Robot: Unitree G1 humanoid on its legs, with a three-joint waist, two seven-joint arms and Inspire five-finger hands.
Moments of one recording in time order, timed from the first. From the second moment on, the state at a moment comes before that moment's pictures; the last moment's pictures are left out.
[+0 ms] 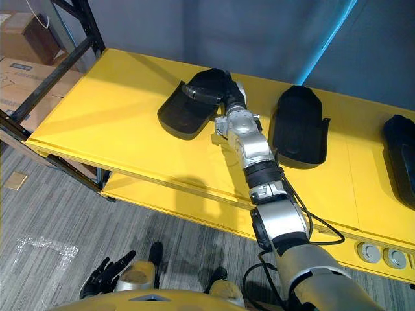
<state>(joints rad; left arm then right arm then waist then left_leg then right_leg) 0.32 0.05 0.19 0.77 -0.50 -0.08 -0.08 -0.89 -0.27 0.13 0.56 0.23 0.32 -0.19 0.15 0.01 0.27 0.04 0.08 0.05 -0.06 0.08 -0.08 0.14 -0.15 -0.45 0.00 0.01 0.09</state>
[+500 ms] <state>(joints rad) 0.32 0.07 0.21 0.78 -0.50 -0.09 -0.12 -0.80 -0.43 0.28 -0.14 0.05 0.03 0.14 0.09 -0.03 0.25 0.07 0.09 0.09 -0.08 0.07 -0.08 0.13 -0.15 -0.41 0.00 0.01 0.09</state>
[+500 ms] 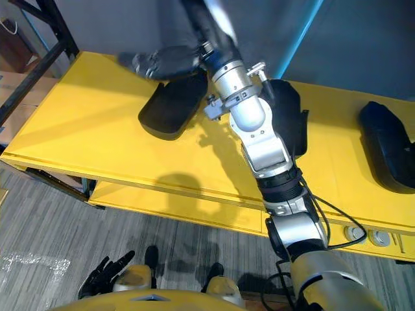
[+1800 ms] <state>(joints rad) 0.33 0.14 0.21 0.80 -0.51 0.01 -0.23 -0.64 -0.67 0.40 0.04 0.12 0.17 0.78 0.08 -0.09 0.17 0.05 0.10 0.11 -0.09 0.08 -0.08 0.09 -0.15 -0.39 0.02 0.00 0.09</state>
